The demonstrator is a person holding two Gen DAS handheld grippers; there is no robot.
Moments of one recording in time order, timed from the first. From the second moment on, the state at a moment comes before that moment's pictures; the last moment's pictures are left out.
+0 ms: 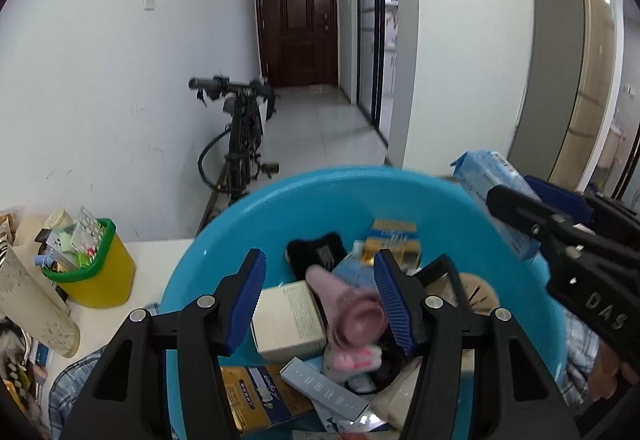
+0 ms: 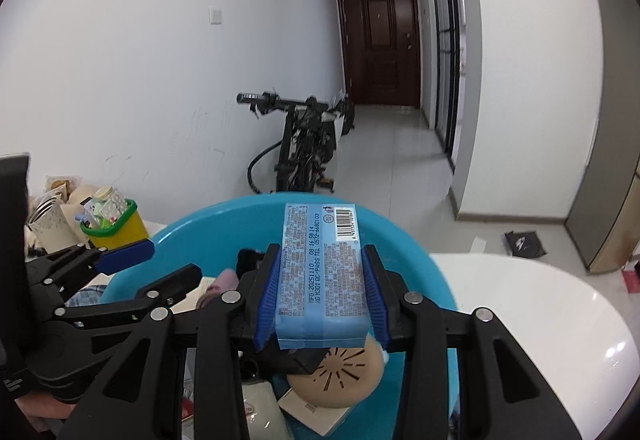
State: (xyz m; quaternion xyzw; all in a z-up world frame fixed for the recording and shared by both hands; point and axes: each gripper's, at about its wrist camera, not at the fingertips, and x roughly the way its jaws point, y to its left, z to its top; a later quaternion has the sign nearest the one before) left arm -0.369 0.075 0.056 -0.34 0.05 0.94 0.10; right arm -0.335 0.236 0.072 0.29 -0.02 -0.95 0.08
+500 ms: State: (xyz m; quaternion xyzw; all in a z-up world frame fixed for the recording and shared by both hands) left arm -0.384 0.074 0.031 -0.39 0.06 0.92 0.07; right arm -0.346 0.219 0.051 0.34 0.02 -0.94 0.11
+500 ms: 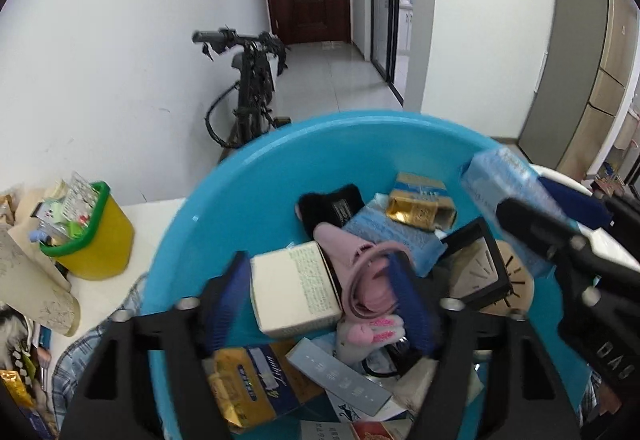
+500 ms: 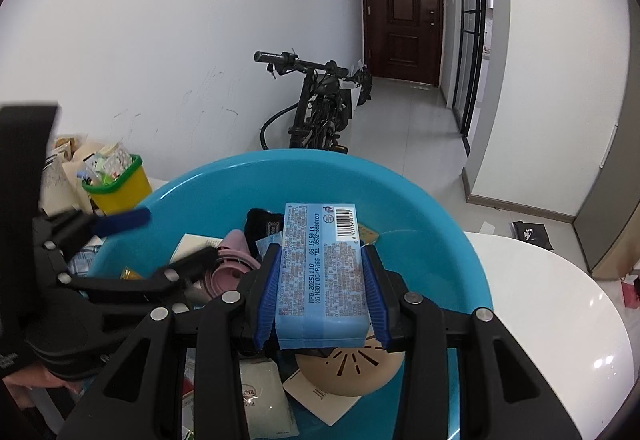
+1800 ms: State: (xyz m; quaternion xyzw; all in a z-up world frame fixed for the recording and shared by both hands) left arm -0.349 0.043 0.093 -0.22 0.03 0.97 -0.01; right arm -0.349 0.237 0.062 0.32 0.00 -0.95 0.05
